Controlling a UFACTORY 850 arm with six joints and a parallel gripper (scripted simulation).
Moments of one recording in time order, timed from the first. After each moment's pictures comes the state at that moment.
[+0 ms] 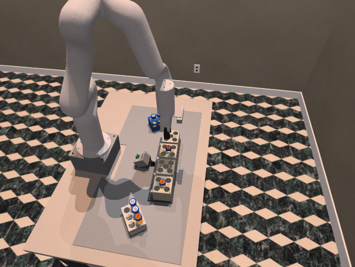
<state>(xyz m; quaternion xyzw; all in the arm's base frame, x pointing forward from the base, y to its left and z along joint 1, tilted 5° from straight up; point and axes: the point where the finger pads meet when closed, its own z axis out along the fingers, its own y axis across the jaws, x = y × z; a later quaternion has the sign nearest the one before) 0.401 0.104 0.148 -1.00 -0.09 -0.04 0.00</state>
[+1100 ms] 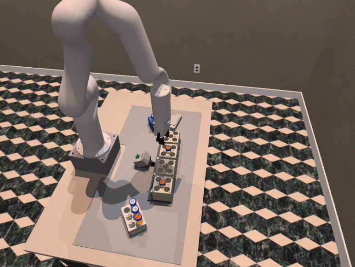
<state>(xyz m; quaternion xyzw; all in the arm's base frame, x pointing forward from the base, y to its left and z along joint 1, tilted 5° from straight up) 0.394 0.066 0.149 -1.00 0.04 -0.04 0.01</state>
